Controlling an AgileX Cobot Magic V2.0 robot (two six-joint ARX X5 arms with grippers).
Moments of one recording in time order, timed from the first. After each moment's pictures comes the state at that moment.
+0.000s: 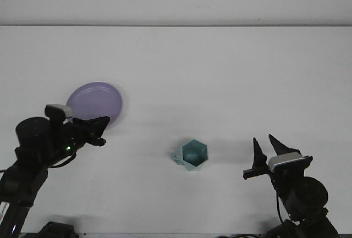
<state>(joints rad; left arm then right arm) -0.17 0.90 0.98 -0.40 0.49 -0.24 0.38 0.33 0.49 -0.32 0.14 0.08</state>
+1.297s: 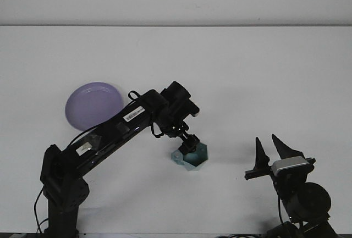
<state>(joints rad) -0.74 1.98 1.80 -0.97 0.39 0.15 0.38 0.29 0.47 -0.27 0.15 0.08</state>
